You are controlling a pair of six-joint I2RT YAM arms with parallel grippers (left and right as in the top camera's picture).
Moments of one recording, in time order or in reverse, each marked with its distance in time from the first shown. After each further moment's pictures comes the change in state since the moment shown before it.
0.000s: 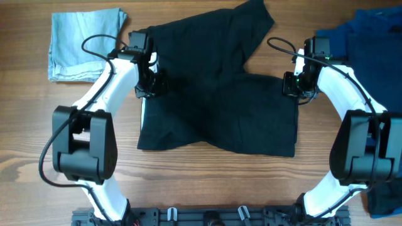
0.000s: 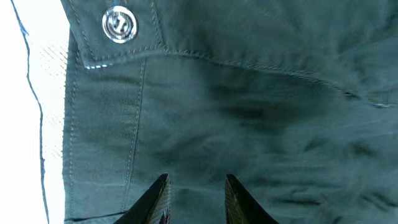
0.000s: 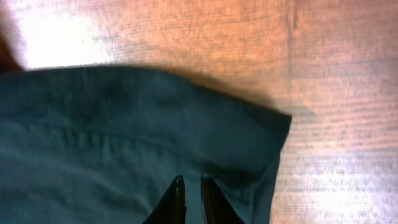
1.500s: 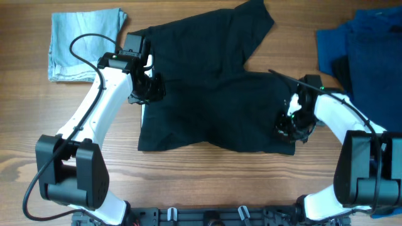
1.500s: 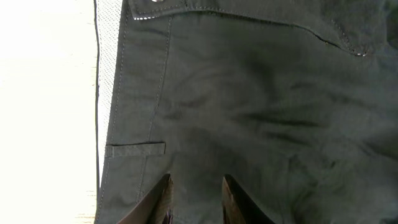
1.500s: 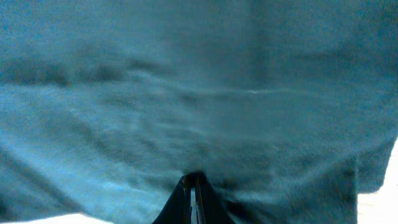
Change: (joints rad) left arm -0.019 -0.201 -0.047 -0.126 -0.081 0.000; right arm 0.007 -0.167 -0.364 -0.160 -0.221 0.226
